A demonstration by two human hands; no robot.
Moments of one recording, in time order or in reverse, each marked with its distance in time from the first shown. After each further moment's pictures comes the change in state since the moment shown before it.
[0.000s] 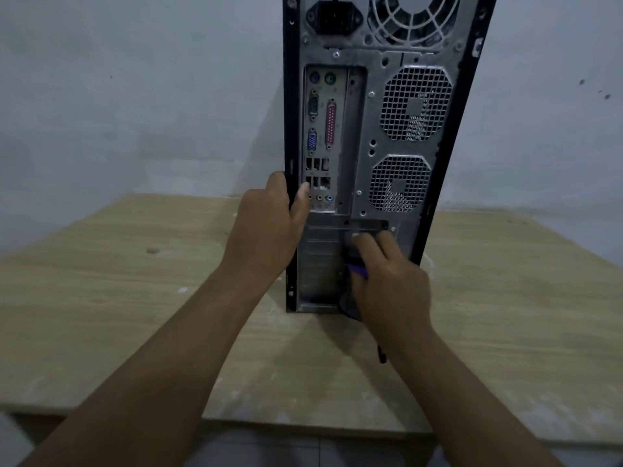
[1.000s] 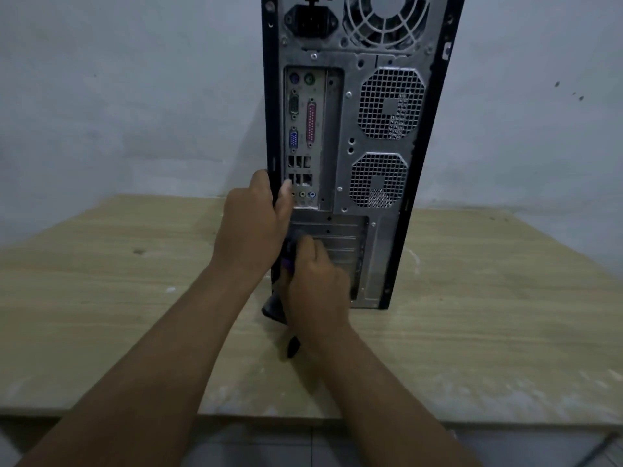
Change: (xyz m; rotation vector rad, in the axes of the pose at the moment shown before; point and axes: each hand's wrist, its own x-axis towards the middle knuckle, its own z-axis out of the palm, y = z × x) left_hand 0.001 -0.002 0.007 0.007 0.039 -0.021; right_hand 0.003 -0.064 0.034 0.148 -0.053 0.141
